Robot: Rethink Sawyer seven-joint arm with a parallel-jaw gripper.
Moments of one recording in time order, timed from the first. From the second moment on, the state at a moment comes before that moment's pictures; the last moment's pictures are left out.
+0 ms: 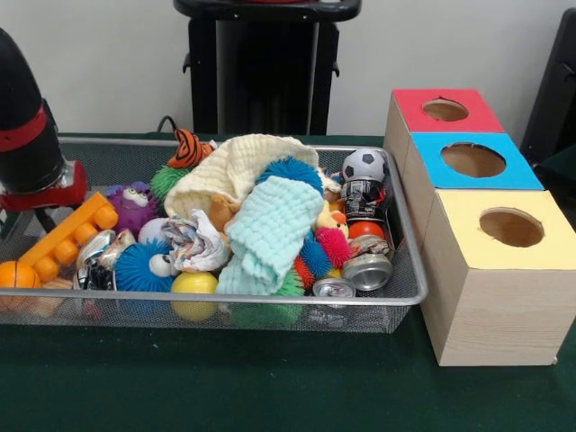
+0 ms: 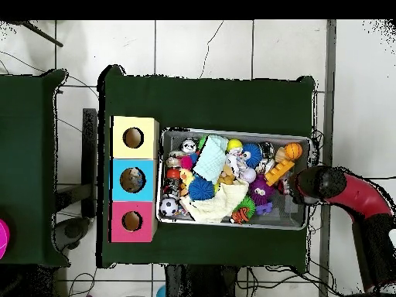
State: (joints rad) arm -0.97 -0.30 0.38 1.33 -0.57 0.89 1.30
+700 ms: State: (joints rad) arm -0.87 -0.52 0.29 1.42 -0.48 0.84 1.30
